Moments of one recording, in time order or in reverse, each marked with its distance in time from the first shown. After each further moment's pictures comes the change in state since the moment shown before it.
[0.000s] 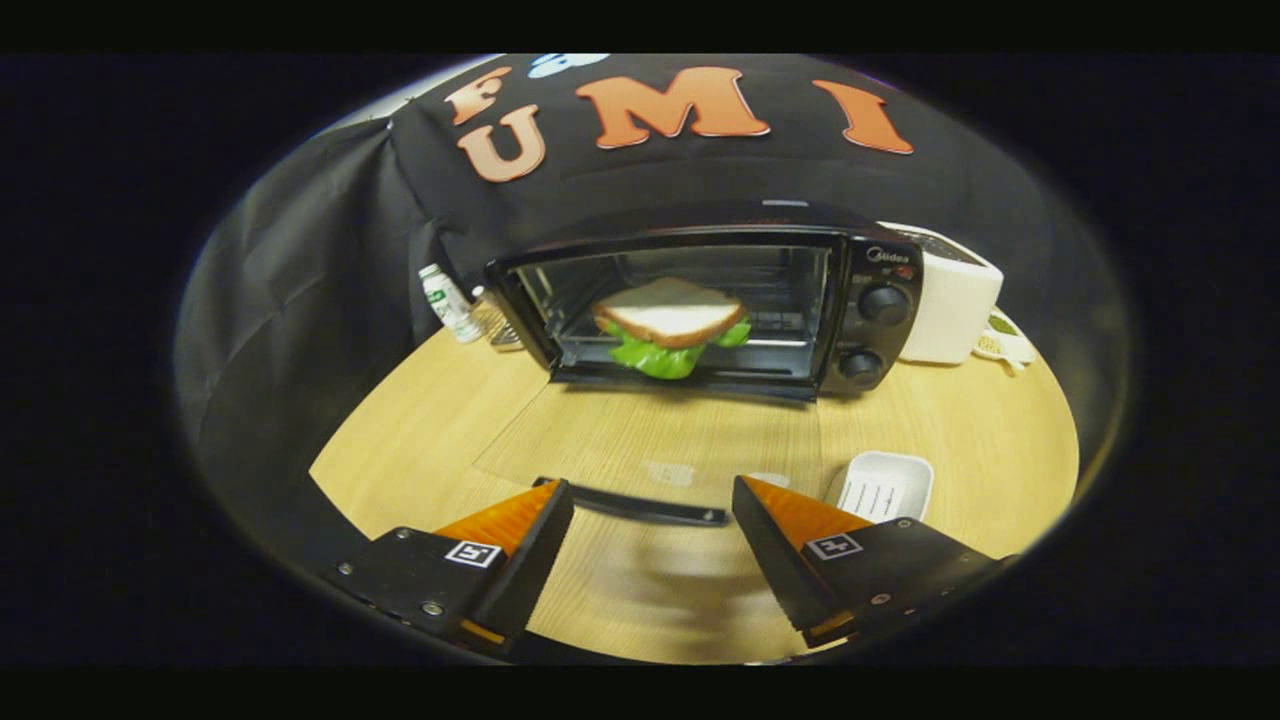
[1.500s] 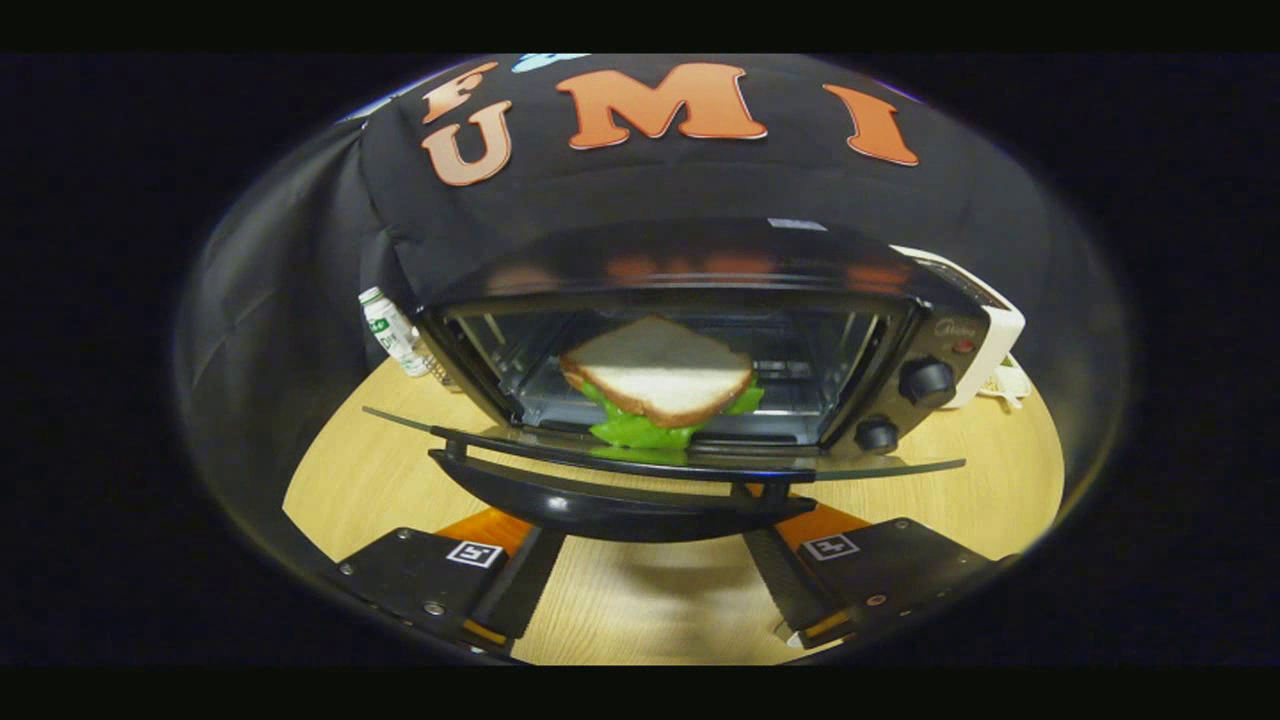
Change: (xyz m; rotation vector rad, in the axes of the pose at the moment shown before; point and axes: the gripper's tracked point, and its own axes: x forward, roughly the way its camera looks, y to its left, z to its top) arm 0.054 -0.014 0.100 0.044 -0.066 -0.133
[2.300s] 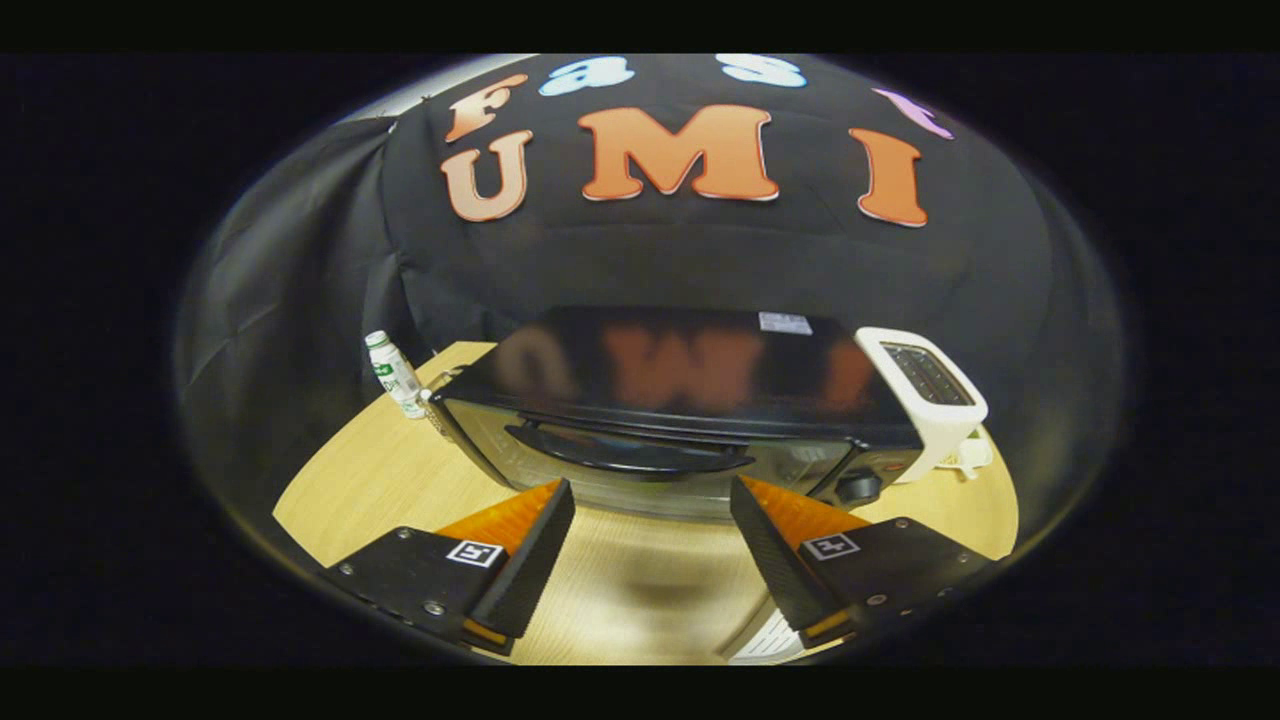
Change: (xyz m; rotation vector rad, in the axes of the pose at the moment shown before) arm -0.043 -0.008 0.079 -0.093 -0.186 -0.040
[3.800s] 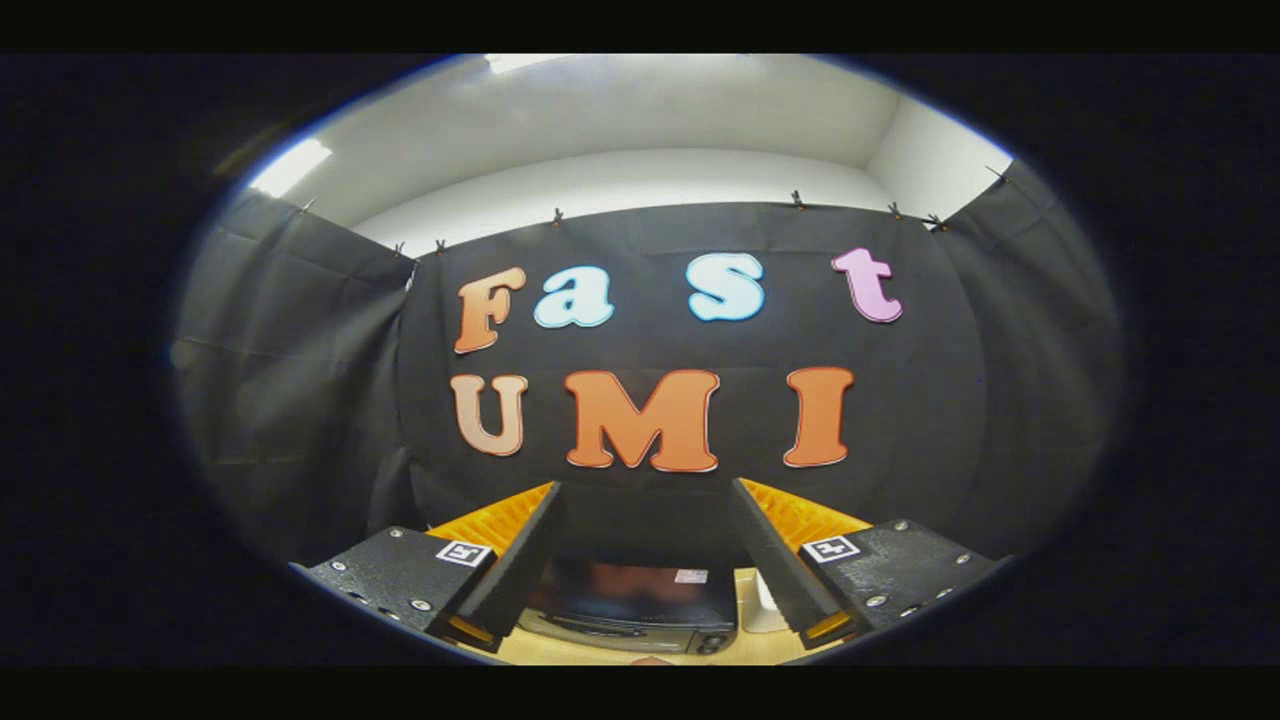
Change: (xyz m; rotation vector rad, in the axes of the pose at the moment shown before) arm -0.212 -0.045 0.270 0.012 -0.706 -0.068
